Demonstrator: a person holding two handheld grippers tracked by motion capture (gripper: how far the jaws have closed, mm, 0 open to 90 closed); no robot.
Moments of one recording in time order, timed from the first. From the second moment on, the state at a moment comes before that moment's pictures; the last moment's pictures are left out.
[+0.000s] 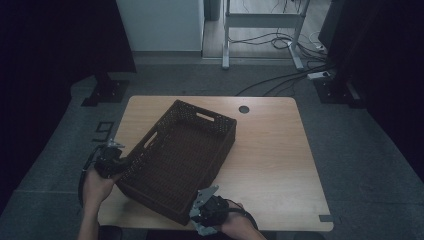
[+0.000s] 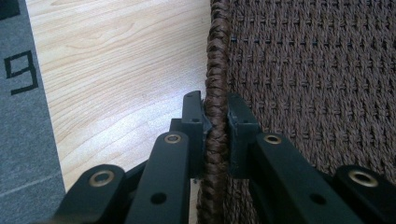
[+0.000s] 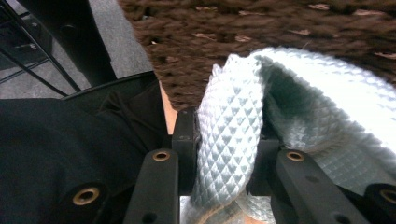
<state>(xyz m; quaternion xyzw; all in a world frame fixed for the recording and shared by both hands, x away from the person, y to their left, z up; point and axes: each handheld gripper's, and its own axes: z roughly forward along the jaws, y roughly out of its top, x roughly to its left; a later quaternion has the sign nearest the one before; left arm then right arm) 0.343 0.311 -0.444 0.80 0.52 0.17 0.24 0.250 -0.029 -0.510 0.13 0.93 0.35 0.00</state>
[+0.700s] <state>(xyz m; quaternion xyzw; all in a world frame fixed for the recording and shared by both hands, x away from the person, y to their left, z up) 0.343 0.312 -0.444 0.81 0.51 0.17 0.24 0.248 -0.040 -0.498 0.13 0.93 0.35 0.01</state>
